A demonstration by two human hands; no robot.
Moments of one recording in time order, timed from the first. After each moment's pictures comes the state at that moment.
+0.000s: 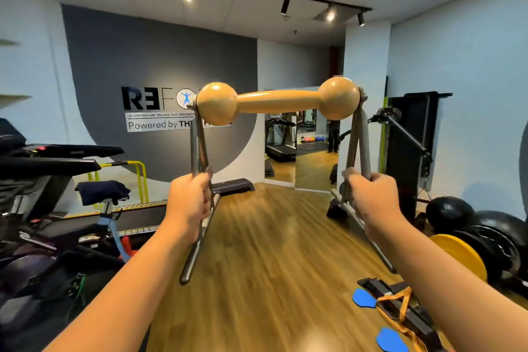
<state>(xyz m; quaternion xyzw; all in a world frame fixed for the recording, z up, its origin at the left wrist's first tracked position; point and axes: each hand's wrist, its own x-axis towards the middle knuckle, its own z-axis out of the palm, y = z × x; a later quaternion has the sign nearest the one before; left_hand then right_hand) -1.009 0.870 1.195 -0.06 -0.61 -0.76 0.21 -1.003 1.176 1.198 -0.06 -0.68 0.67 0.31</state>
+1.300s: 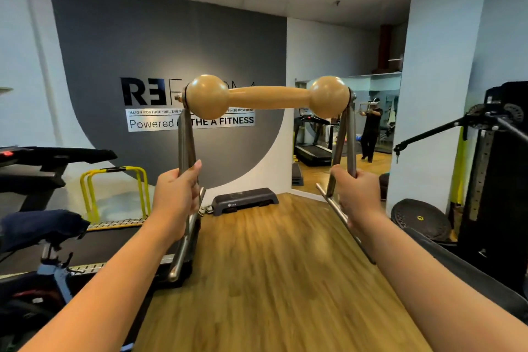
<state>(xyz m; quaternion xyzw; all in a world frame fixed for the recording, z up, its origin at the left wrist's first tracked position) -1.779 0.872 1.203 -0.02 -0.64 -0.72 0.28 -1.829 1.171 1.199 0.01 -0.67 0.70 0.25</state>
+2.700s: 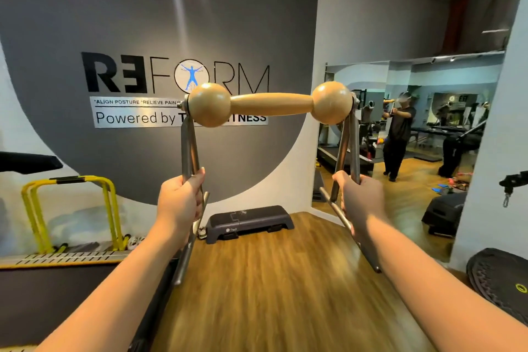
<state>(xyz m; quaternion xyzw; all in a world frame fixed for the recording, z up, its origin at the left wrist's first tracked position) -2.651 0.805 1.172 0.04 -0.65 -0.68 0.32 -2.717 1.089 1.186 -0.01 -0.70 0.69 0.18</state>
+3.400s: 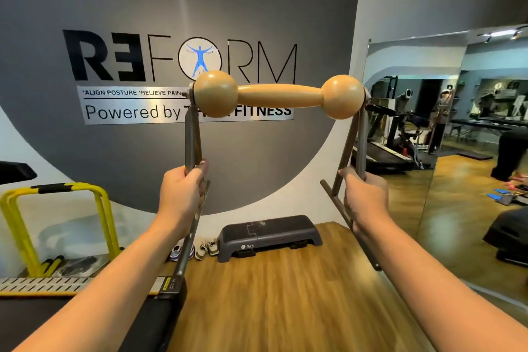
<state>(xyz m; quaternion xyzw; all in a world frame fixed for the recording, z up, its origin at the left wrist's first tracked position) -3.093 0.619 1.161 0.06 -0.67 -0.66 0.34 -3.176 0.901 1.165 -0.01 -0.66 0.72 0.18</state>
